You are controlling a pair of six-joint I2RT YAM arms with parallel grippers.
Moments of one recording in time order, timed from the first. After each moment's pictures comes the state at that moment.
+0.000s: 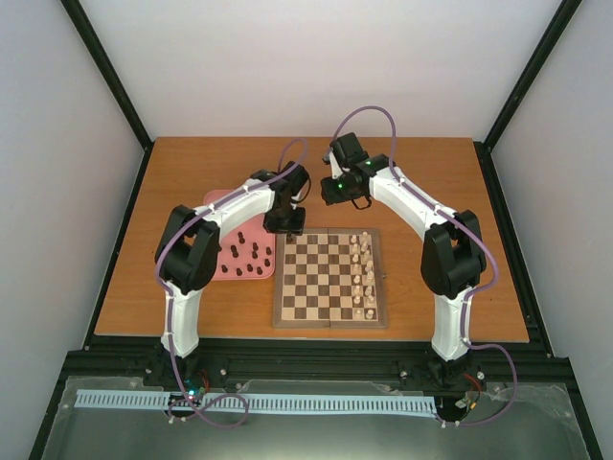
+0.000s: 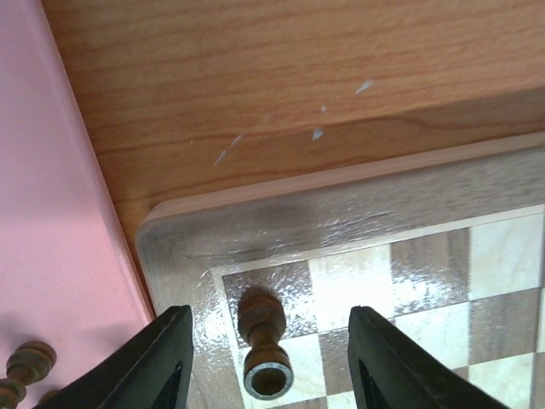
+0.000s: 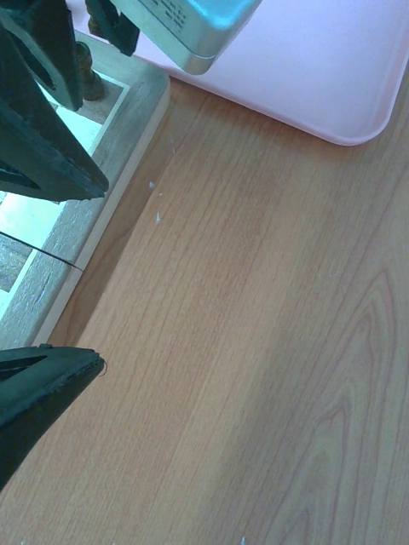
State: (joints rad) left arm -0.57 2.04 1.62 -0.94 0.03 -0.44; right arm 0.51 1.98 1.74 -0.76 -0.09 0.16
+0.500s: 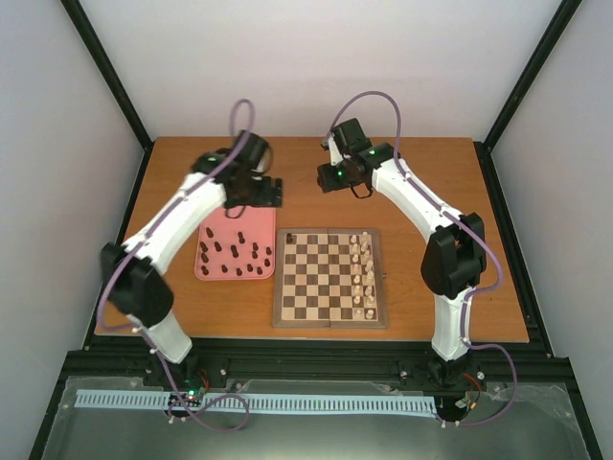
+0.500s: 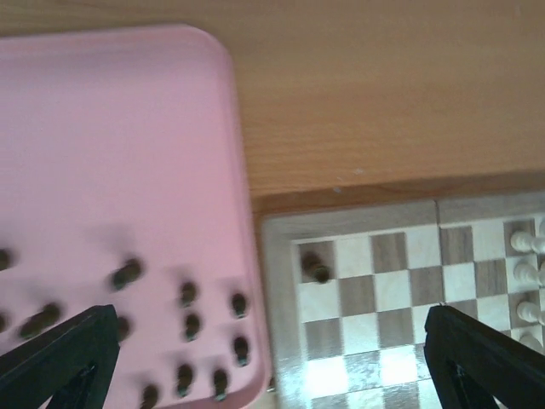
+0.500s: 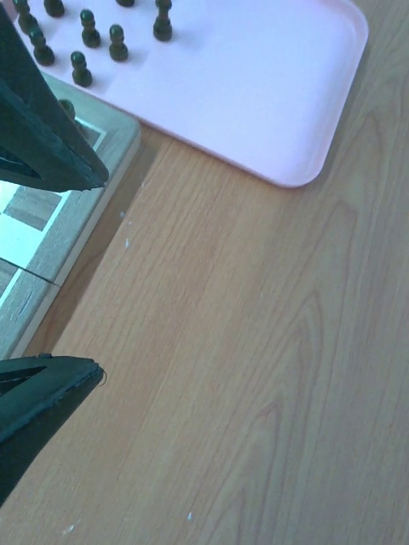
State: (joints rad) left arm -0.50 1.75 1.66 -1.04 -0.07 -0.44; right arm 0.51 1.98 1.86 -0.81 -0.10 0.15
